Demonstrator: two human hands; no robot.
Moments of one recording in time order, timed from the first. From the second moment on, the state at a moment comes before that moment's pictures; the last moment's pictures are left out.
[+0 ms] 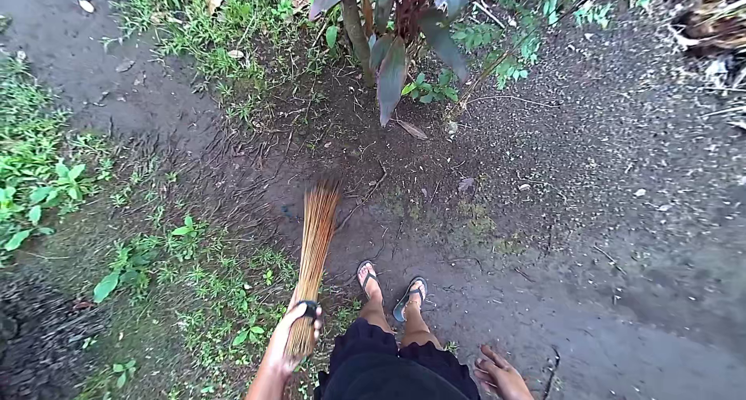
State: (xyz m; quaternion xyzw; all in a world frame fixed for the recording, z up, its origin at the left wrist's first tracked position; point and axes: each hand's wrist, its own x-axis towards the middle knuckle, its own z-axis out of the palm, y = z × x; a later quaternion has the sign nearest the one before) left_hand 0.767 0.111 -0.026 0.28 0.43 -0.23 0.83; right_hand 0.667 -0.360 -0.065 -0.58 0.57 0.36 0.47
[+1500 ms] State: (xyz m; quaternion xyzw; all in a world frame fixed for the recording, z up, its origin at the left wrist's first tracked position) left_hand 0.965 -0.025 -0.029 0.34 0.40 -0.17 0.83; right_hand 0.644 -0.343 -0.072 -0.53 0.61 0.28 0.53
